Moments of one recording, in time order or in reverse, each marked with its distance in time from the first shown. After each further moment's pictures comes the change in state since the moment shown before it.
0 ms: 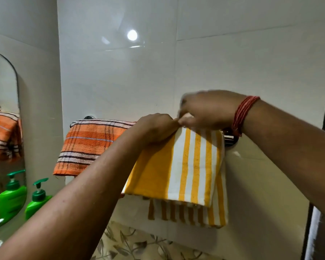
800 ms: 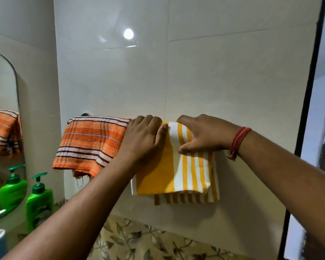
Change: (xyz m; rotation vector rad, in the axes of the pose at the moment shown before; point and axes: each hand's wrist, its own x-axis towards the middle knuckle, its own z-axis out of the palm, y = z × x) left_hand -0.037 -0.026 0.053 0.111 0.601 0.221; right_hand -0.042 0.006 0.053 0.291 -0.032 0.070
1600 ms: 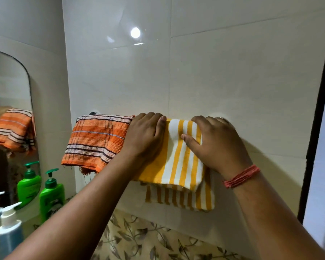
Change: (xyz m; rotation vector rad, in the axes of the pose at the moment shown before) left_hand 0.001 0.006 -0.004 -0.098 0.034 -0.113; right_hand -0.031 -0.015 0.045 0.051 0.568 0.213
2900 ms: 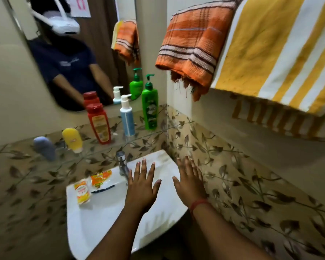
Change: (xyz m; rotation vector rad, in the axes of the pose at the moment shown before) left_hand -0.462 -0.067 -0.011 0.598 -0.657 -0.857; right_hand -0.303 -0.185 0.278 0.593 -0.729 -0.189
